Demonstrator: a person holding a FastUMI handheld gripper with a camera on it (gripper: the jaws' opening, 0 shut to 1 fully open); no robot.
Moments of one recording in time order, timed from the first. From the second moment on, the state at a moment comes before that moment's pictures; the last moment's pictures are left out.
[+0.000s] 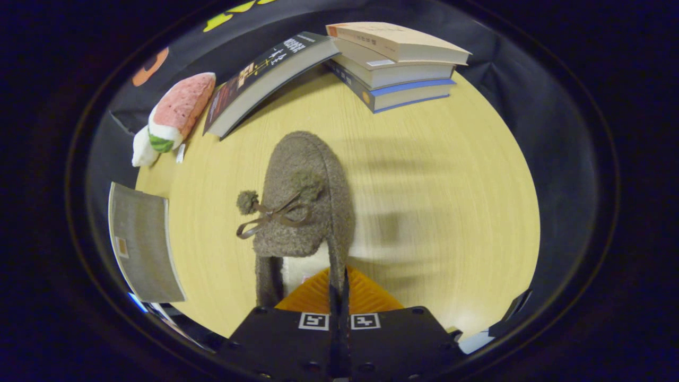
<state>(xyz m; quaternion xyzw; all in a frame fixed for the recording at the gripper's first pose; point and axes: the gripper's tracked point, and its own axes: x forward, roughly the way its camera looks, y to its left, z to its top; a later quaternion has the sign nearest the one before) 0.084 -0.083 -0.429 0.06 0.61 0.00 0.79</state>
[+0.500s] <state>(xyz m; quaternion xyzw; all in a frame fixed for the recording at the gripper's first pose) 0.051 -0.028 -0.346 0.12 0.58 0.05 0.80</state>
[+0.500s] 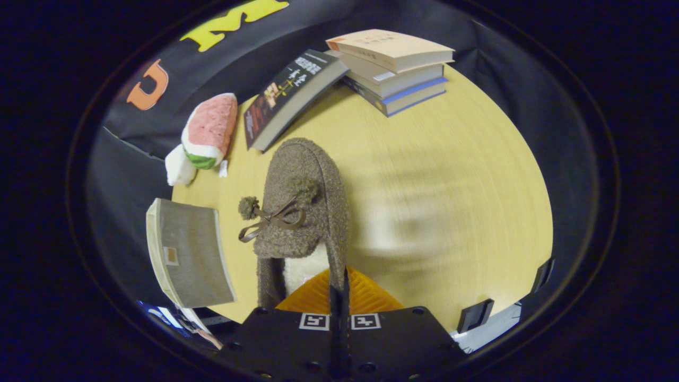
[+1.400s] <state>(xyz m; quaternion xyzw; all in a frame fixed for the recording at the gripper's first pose) 0.004 0.285 -0.246 0.06 0.55 0.16 0.82</state>
